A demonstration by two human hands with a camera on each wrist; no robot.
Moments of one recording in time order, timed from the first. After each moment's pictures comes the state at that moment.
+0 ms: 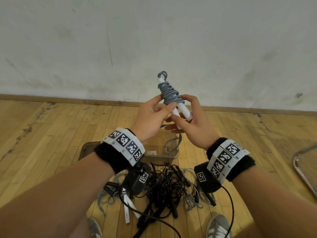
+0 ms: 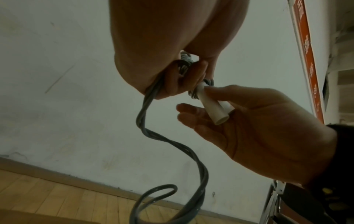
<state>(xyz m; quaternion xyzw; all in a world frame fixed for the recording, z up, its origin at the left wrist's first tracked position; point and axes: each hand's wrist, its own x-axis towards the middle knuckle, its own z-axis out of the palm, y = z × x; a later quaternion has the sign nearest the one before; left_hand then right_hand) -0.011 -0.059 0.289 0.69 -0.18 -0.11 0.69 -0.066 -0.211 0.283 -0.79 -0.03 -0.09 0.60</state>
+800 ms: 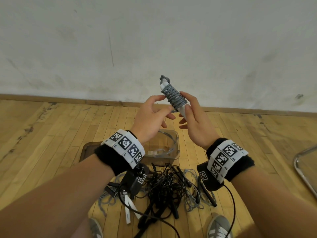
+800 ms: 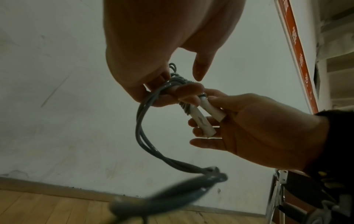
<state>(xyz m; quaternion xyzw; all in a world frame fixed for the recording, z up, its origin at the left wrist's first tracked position) -0.009 -0.054 0.288 0.74 -0.15 -0.08 0.65 -0.061 -0.214 0.276 -0.87 -0.01 -0.17 0.46</state>
